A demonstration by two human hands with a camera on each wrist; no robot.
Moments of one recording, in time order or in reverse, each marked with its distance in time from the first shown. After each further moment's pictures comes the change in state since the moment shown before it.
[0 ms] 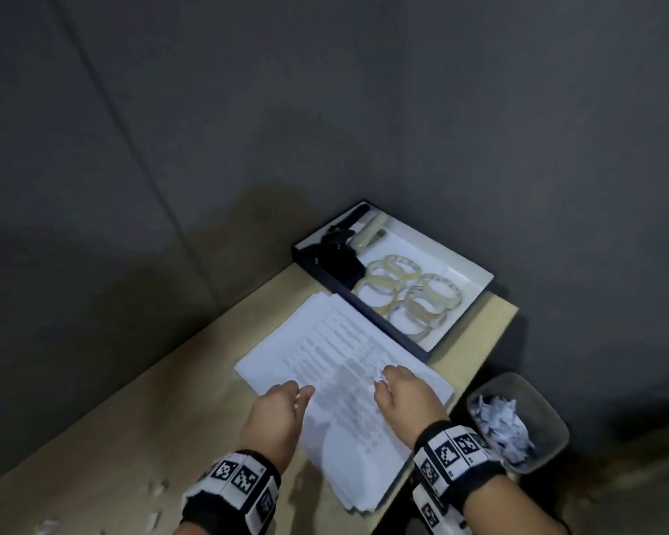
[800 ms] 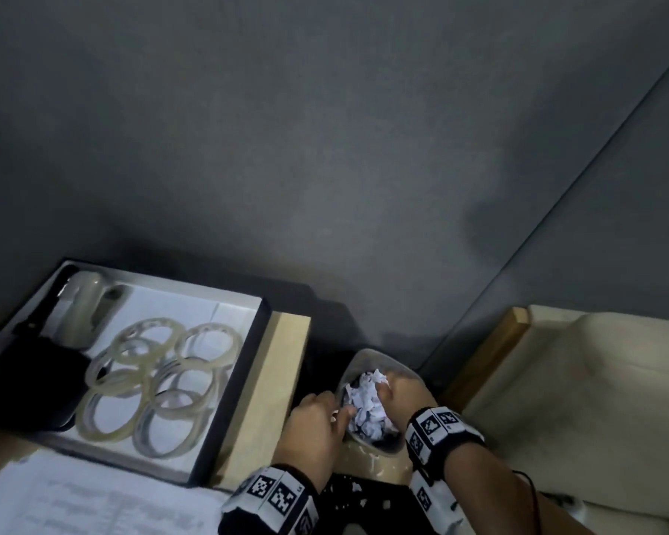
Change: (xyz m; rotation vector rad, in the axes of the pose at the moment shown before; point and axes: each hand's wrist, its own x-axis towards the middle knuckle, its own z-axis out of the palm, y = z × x) left_hand 0.096 0.270 0.237 0.135 -0.459 0.460; right_hand 0.020 0.314 -0.085 0.195 -0.003 0.720
